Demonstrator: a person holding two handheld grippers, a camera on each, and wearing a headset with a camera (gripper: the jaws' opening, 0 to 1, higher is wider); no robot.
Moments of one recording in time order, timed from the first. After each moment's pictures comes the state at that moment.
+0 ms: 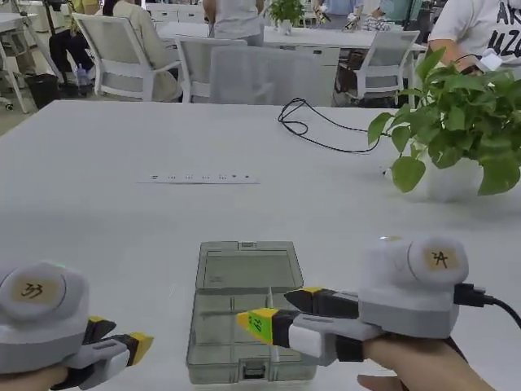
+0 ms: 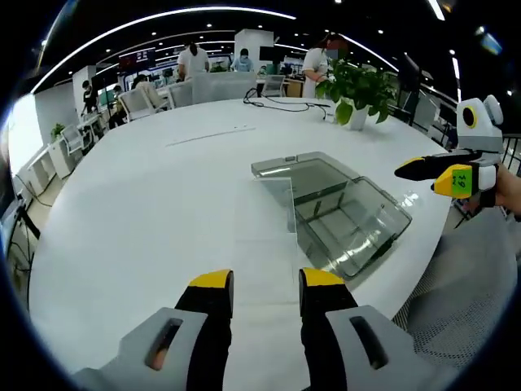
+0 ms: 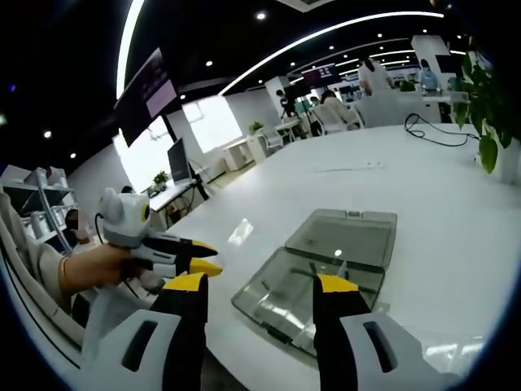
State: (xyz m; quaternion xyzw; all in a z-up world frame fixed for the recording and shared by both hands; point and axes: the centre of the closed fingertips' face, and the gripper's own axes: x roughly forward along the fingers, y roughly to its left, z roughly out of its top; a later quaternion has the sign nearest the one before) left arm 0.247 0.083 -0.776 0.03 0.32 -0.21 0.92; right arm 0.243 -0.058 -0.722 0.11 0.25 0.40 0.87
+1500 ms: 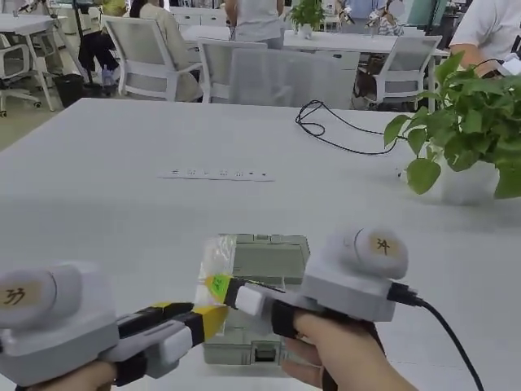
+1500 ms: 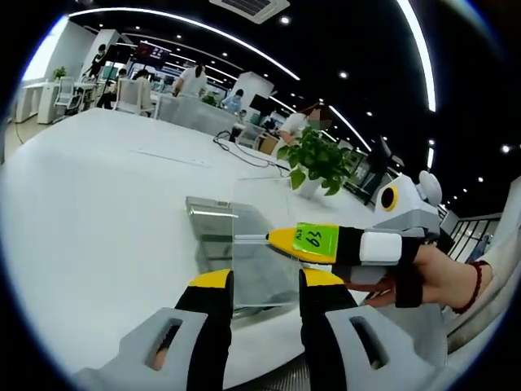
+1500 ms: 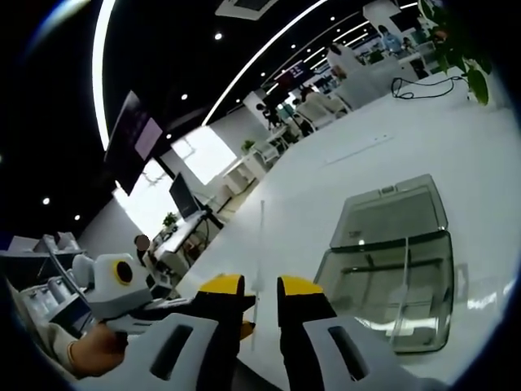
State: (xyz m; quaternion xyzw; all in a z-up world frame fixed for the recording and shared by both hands) left arm 0.214 0.005 -0.725 -0.17 0.23 -0.29 0.91; right arm 0.238 -0.004 -0.714 0.25 0.27 0.38 0.85
